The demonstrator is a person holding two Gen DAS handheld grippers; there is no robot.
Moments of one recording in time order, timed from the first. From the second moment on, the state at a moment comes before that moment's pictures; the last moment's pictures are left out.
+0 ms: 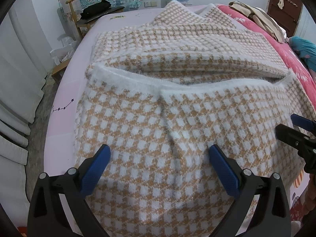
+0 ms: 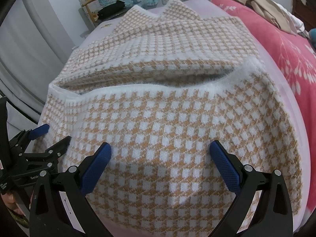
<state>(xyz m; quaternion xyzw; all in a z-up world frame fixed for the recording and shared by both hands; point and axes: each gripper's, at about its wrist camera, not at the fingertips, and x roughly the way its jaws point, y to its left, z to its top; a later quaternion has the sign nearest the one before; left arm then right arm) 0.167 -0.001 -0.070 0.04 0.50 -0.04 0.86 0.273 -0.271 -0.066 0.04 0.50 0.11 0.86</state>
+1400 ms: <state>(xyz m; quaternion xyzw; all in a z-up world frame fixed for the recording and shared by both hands) 0.172 0.000 -0.070 0.04 0.52 -0.03 0.85 0.275 -0.275 -0.068 0.04 0.51 0.10 0.85</state>
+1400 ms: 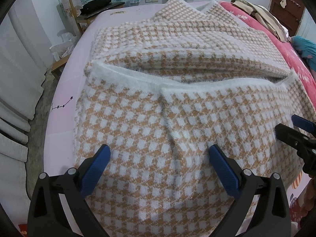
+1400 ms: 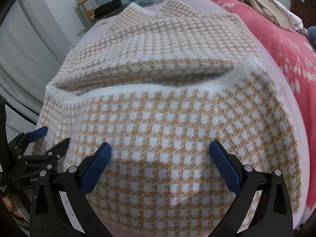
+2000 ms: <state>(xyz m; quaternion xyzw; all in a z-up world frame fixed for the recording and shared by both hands) 0.174 0.003 -0.064 0.05 0.52 -0.06 0.85 0.271 -0.282 -0.060 0.04 0.51 0.12 0.85</state>
